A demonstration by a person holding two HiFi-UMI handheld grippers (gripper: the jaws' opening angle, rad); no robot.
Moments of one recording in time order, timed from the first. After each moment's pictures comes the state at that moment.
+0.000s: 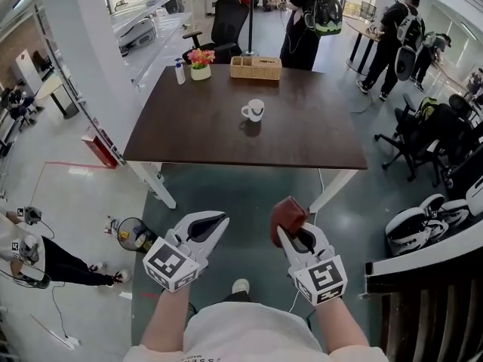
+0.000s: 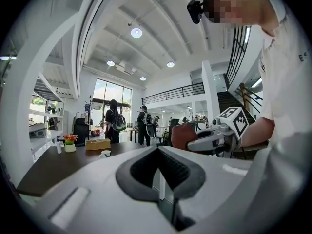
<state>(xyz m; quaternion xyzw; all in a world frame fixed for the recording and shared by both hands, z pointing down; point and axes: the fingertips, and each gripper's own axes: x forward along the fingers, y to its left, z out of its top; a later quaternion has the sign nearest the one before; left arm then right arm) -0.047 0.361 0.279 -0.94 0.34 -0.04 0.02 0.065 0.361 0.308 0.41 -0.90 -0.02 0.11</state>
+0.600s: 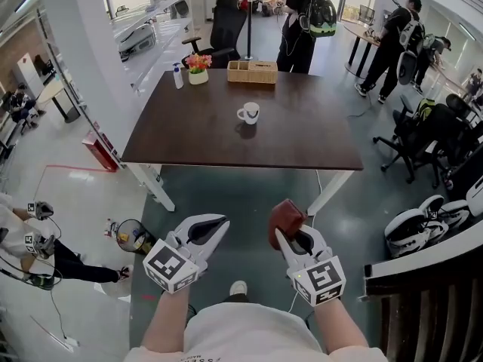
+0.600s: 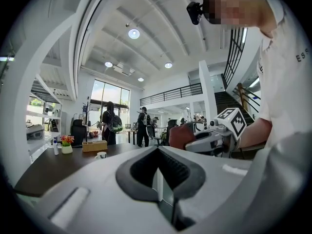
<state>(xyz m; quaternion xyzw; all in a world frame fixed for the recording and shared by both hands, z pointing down) -0.019 0.380 0.279 -0.94 0.33 -0.04 0.02 0.088 0.376 0.312 0.41 -0.91 -0.01 0.10</state>
